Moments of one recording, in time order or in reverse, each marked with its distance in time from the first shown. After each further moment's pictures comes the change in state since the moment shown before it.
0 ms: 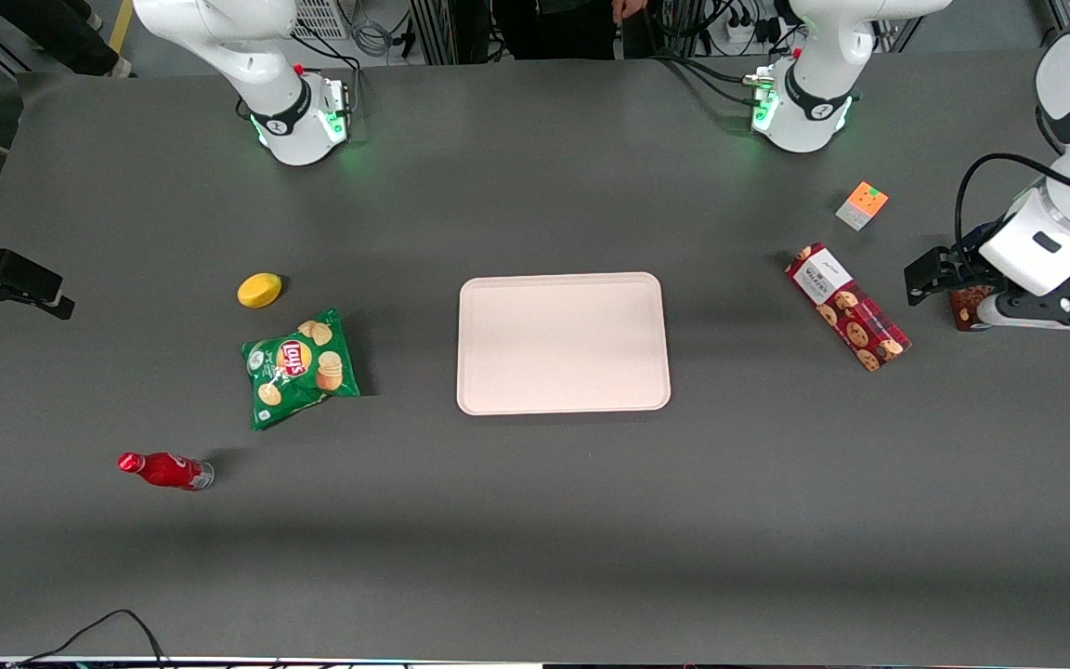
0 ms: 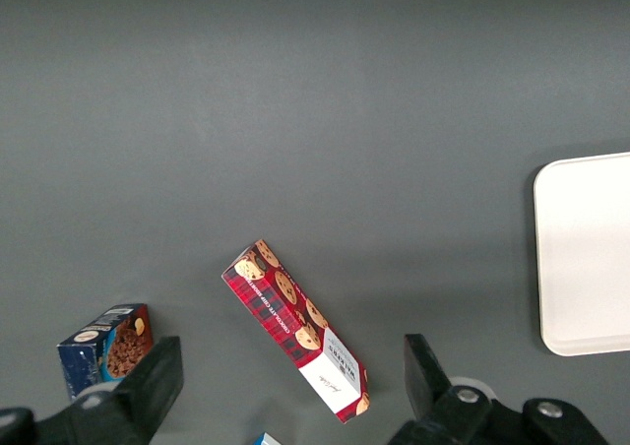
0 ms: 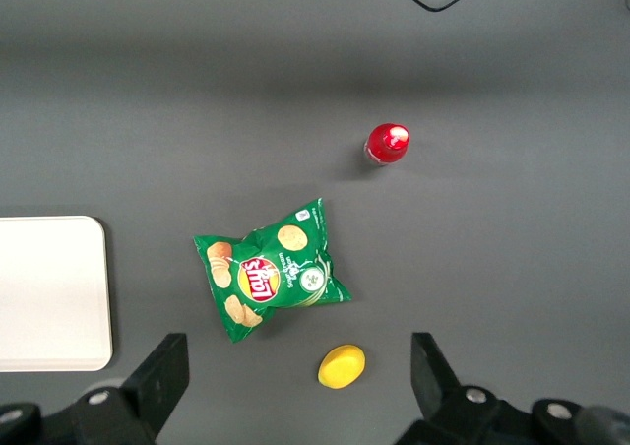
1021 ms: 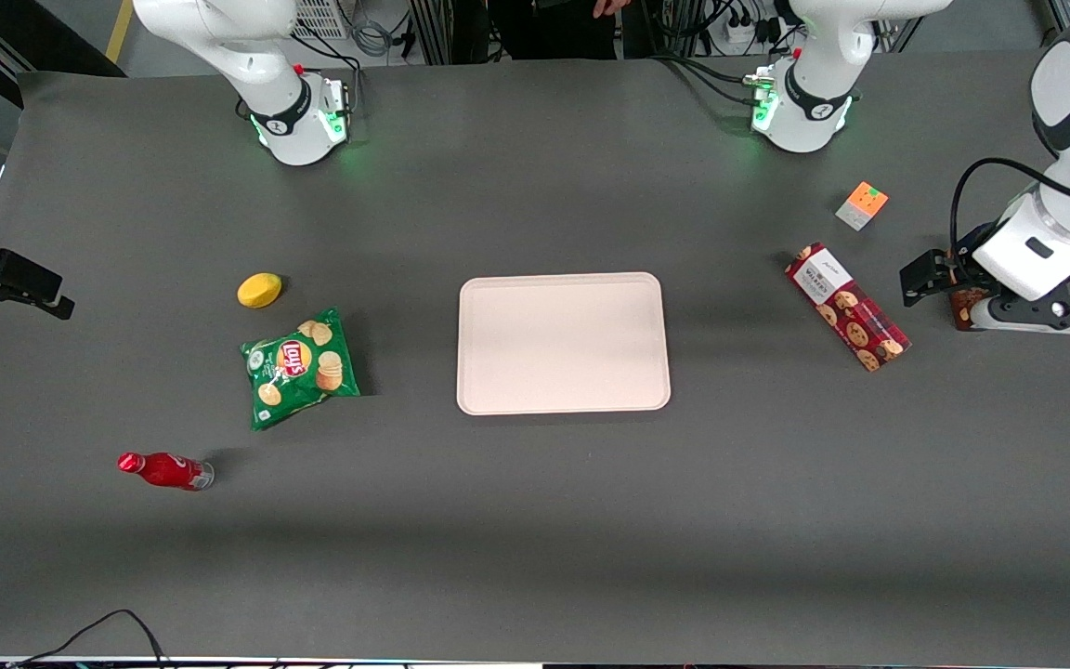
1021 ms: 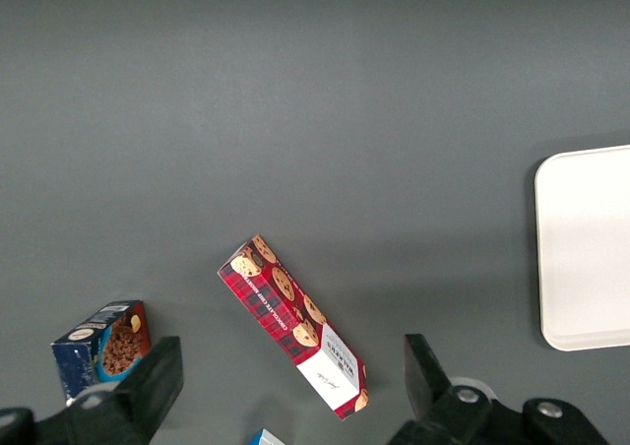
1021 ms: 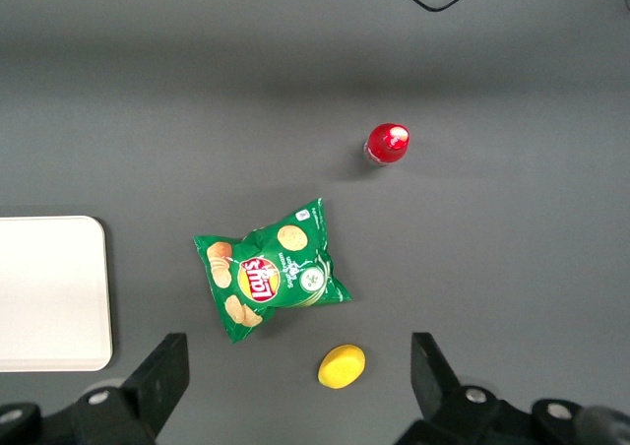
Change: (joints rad) arm -0.004 0.015 0.000 0.003 0.000 -0.008 0.000
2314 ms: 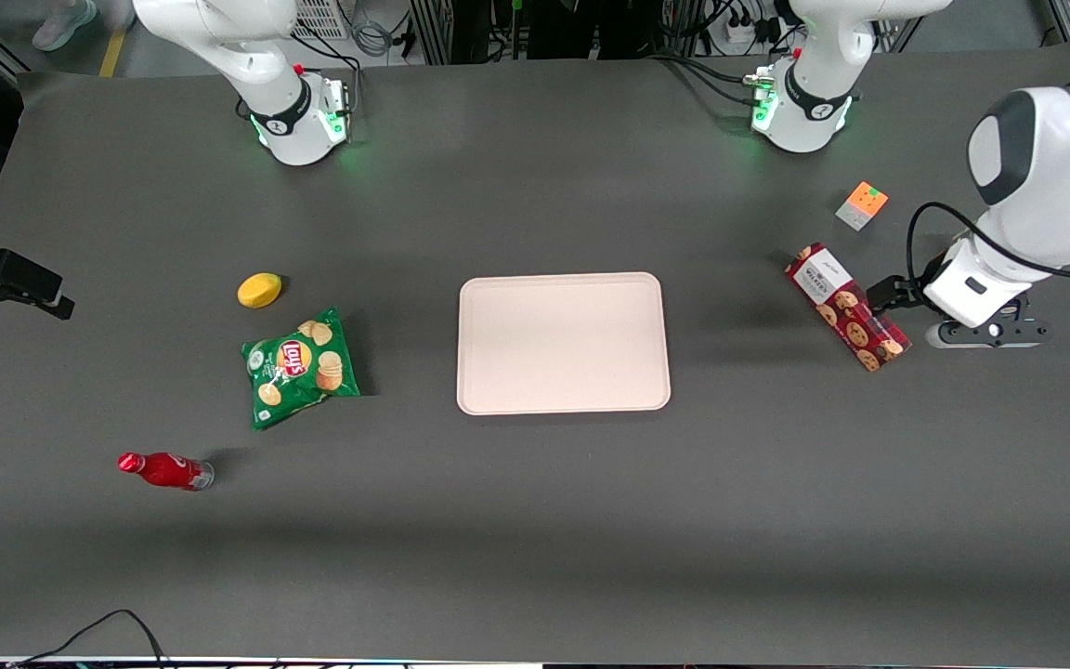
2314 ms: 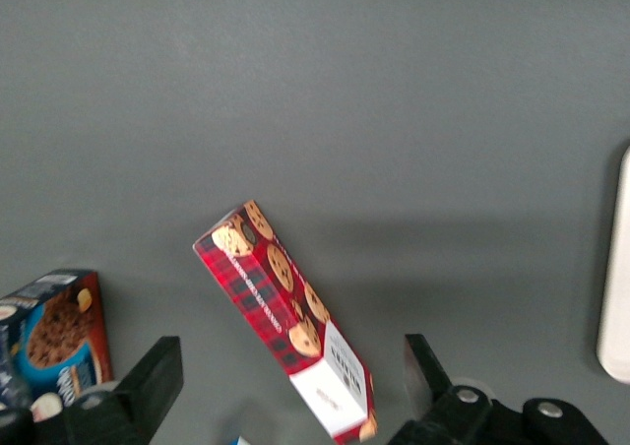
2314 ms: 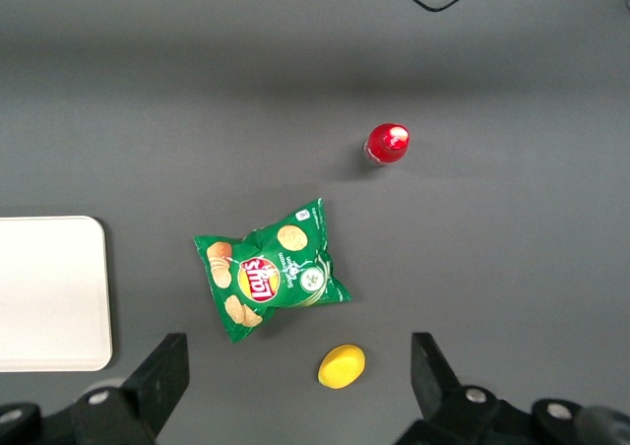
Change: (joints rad) arm 0.001 0.013 0.035 -0.277 0.000 0.231 -0.068
